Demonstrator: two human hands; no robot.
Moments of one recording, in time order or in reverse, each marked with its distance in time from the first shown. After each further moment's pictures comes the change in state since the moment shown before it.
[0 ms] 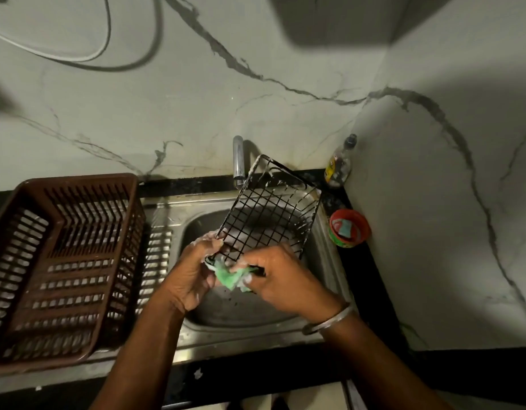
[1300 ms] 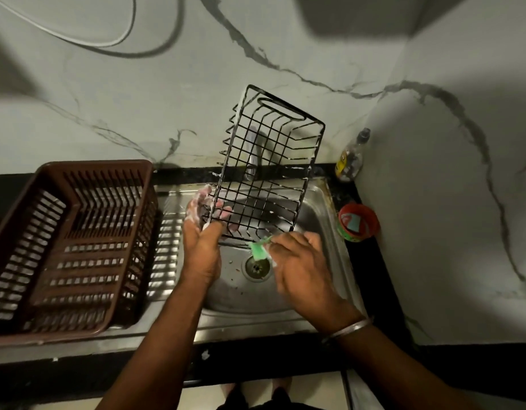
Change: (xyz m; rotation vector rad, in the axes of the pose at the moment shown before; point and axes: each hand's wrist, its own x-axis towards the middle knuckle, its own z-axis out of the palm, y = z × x) left_hand -0.005 0.001 0.027 0.142 0.410 0.546; right_hand -0.030 0.004 0.005 -0.676 0.211 -0.112
